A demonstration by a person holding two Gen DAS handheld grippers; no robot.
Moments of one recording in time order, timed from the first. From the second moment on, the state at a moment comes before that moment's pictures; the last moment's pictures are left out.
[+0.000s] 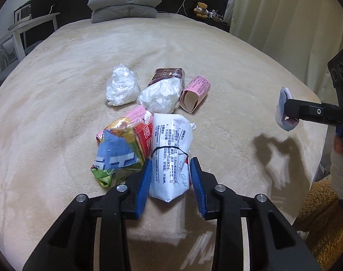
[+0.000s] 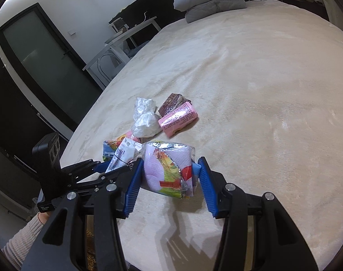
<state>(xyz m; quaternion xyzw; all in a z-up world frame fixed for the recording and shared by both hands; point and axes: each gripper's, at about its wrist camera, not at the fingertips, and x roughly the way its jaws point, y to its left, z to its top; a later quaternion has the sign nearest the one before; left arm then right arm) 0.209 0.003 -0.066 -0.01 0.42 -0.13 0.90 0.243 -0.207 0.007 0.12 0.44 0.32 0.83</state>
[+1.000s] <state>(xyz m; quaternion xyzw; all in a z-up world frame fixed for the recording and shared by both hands) 0.120 -0.010 -0.012 -0.08 0.33 -0.13 0.93 0.170 -0.233 0.013 0.11 0.40 0.30 0.86</state>
